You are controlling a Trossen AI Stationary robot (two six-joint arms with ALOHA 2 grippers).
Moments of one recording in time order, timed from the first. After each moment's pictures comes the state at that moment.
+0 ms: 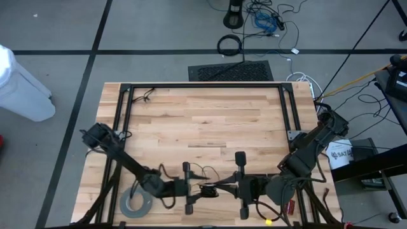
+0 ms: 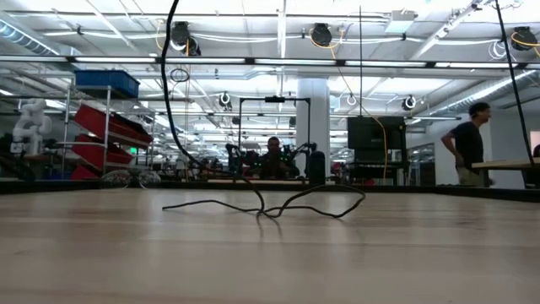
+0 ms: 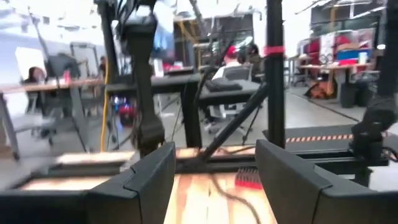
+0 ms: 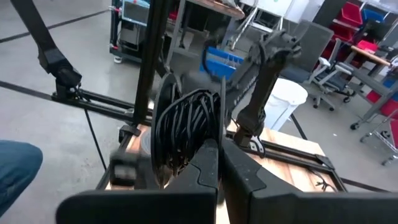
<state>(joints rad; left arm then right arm) -0.66 1.85 0.99 1.11 -0.69 0.24 0.72 1.61 1.66 -0.33 0.71 -0.06</state>
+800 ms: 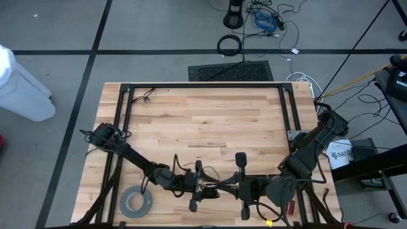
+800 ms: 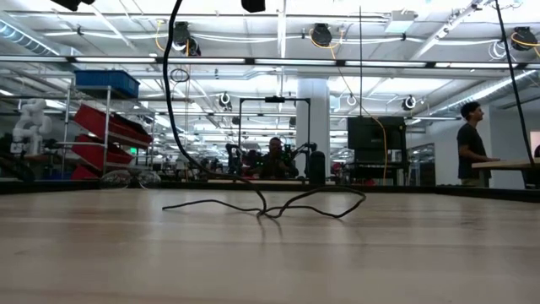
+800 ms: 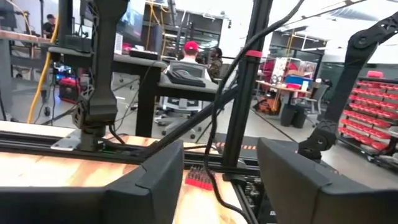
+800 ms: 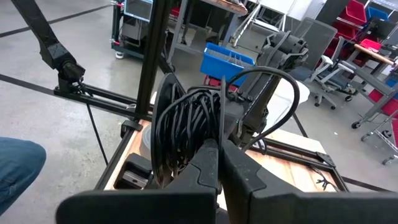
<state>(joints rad) -0.54 1.92 1.01 1.11 -0.40 -0.10 0.73 1.61 1.66 -0.35 0.71 -0.06</state>
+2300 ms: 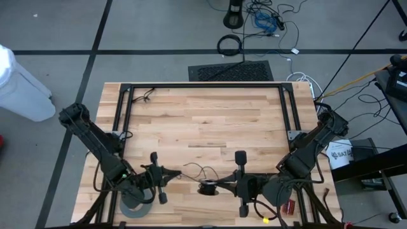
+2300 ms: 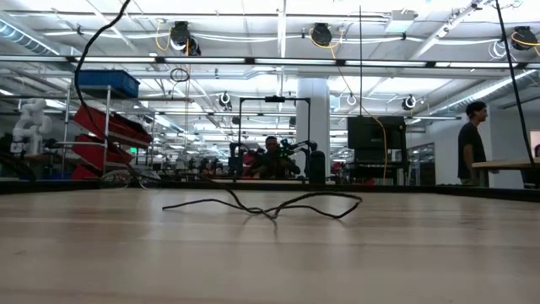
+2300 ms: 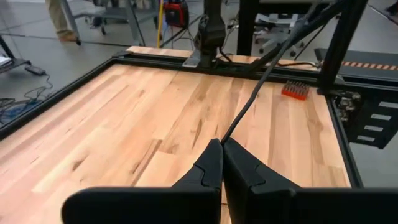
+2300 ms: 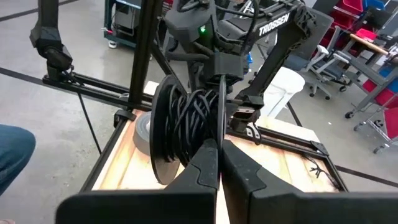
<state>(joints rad) -0.83 1.41 1.01 -0.18 -1.01 -0.54 0.72 1.61 1.66 -0.40 0.72 -0.03</state>
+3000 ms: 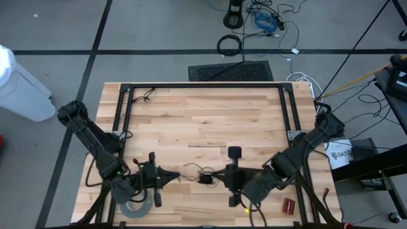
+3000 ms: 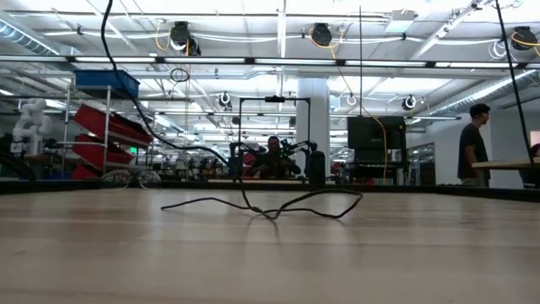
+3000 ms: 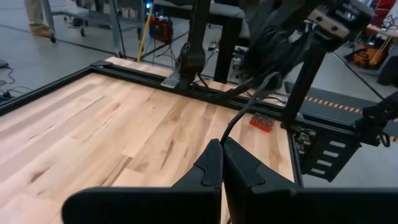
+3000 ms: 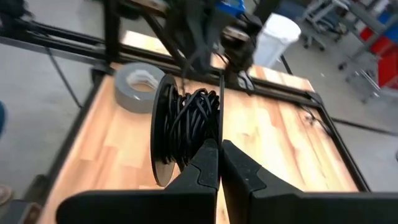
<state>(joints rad) -0.85 1.36 1.01 -0.01 -1.00 -0.51 0.65 1.66 1.66 -0.59 0.70 0.14</state>
